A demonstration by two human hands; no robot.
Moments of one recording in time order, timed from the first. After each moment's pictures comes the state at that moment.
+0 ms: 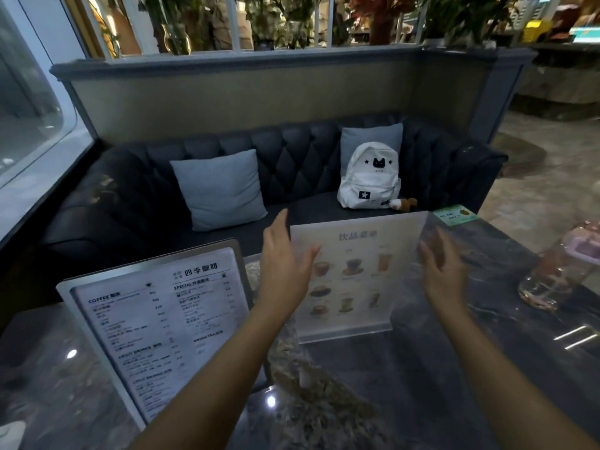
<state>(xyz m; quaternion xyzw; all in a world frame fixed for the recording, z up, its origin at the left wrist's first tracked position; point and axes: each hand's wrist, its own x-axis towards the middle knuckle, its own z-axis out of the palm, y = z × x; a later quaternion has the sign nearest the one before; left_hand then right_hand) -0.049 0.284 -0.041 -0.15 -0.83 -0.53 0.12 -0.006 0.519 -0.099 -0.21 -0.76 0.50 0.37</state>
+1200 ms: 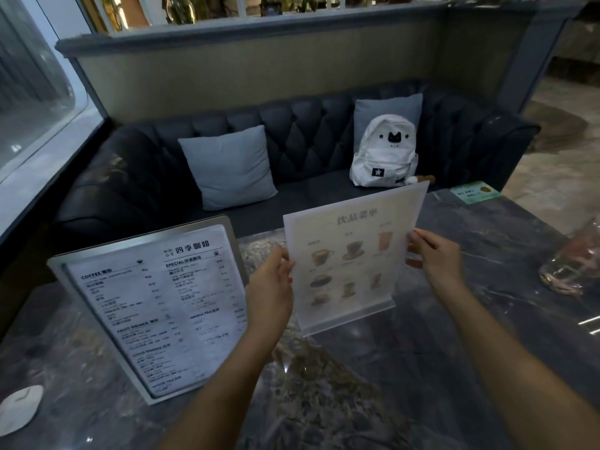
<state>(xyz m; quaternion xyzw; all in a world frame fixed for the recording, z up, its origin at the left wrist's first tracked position) -0.023 0.271 -0.095 -0.06 -0.87 -0.47 0.09 -0.031 0.535 -0.129 -0.22 -0.70 0.64 0.25</state>
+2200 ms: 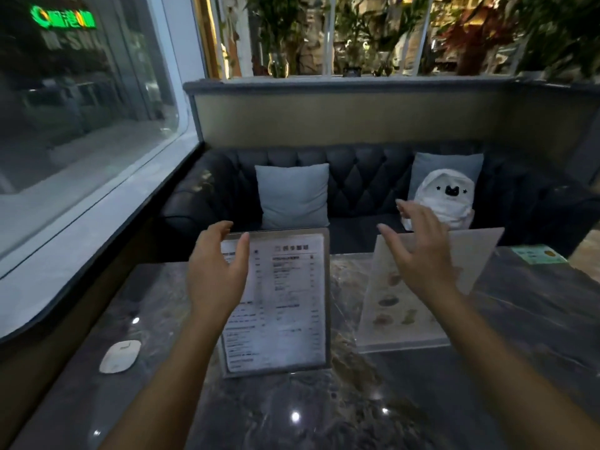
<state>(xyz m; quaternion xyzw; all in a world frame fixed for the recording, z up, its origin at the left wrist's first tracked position) 0.009 0.091 -0.015 0.01 -0.84 -0.41 0.36 0.000 0.362 -0.003 0.09 -0.86 0.29 0.40</state>
